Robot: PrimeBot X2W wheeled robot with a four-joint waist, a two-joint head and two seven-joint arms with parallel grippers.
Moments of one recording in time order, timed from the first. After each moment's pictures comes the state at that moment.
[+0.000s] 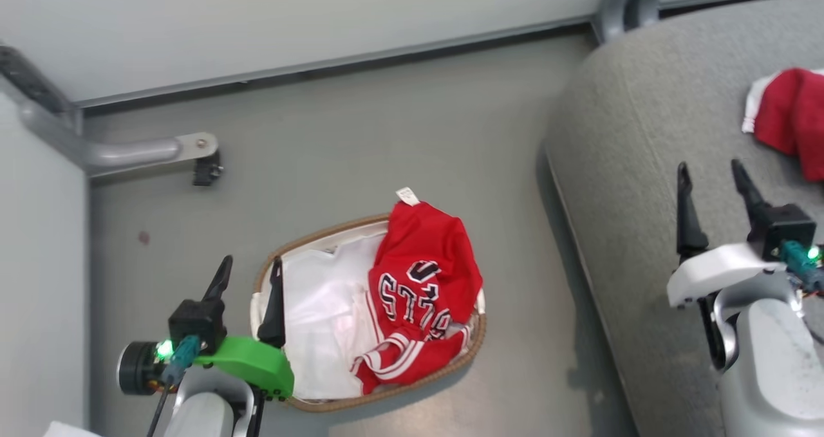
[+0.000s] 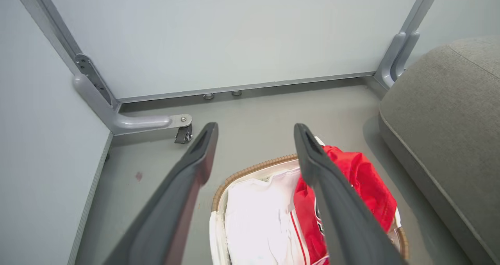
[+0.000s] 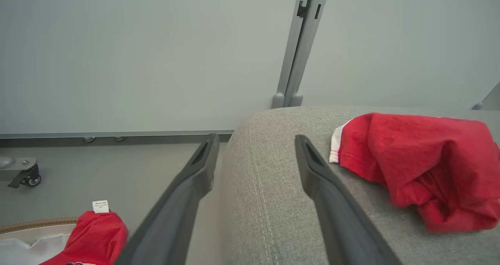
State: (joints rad) left arm -0.22 0.07 -0.16 0.47 -0.18 -0.08 -0.26; right arm -0.37 -0.05 -0.22 0.39 -0.07 0.13 -0.26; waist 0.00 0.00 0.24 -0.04
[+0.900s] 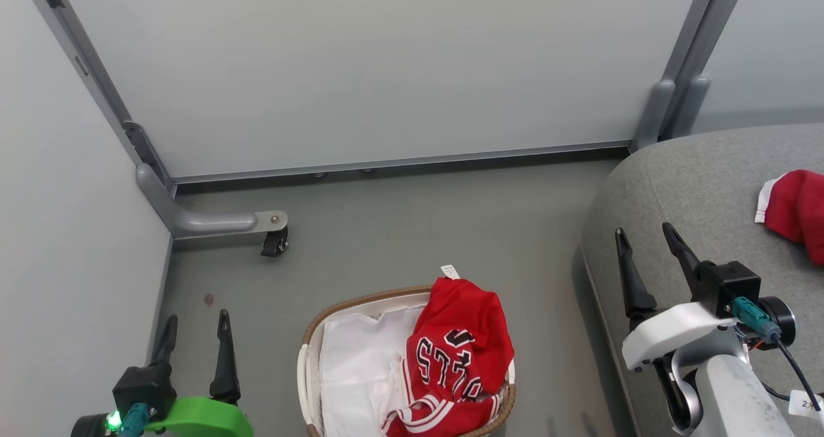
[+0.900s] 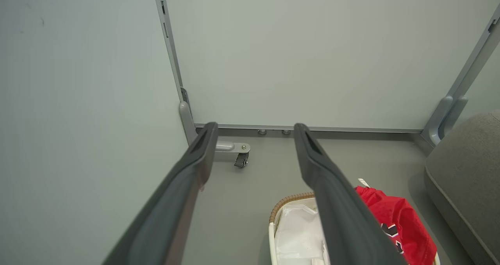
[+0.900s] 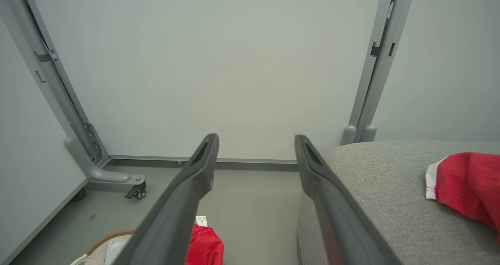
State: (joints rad) left arm -0.02 0.05 0.03 0.34 -0.13 -0.11 -0.26; right arm -0.23 -0.05 -0.03 0.37 0.10 0.13 -0.26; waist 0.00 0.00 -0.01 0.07
